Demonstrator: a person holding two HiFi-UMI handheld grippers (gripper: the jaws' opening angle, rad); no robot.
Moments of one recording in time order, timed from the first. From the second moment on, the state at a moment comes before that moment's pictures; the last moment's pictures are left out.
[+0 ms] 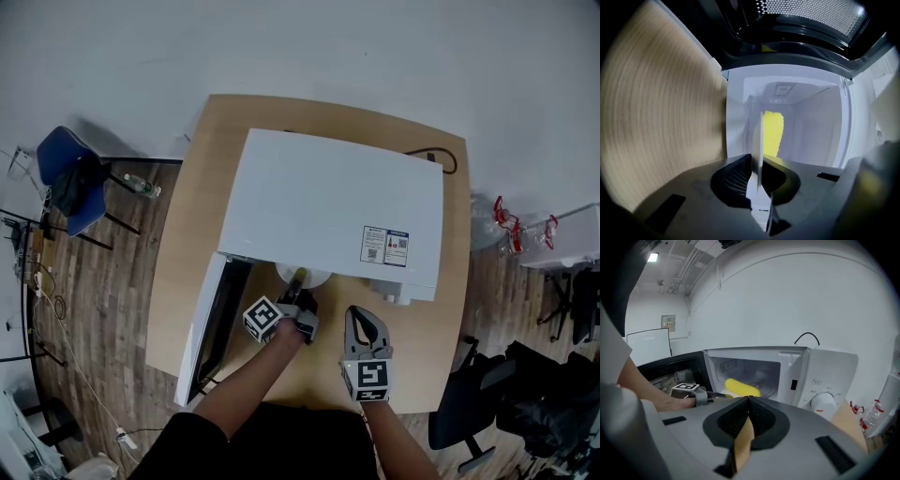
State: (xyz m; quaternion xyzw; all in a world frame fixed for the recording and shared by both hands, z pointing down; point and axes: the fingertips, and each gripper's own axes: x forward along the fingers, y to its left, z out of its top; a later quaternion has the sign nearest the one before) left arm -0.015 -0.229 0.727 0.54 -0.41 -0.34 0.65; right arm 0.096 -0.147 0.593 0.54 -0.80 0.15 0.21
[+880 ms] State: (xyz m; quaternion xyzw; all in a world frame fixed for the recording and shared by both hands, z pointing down) left arm -0.022 -0.233 0.716 0.58 -0.44 -0.33 0.60; right arm 0.101 -0.129 0.601 0.54 -0.80 0.16 0.22
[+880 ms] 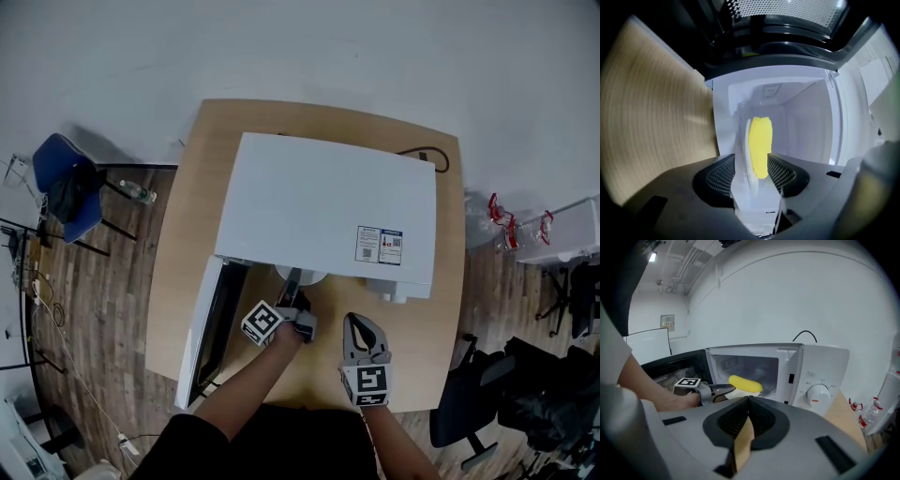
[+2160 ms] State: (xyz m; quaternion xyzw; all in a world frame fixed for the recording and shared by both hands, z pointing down) left arm -0.008 -0.207 0.702 0.81 -0.51 0.11 0.28; right arm 0.091 -0.093 0.591 0.55 -0.79 0.16 0.22
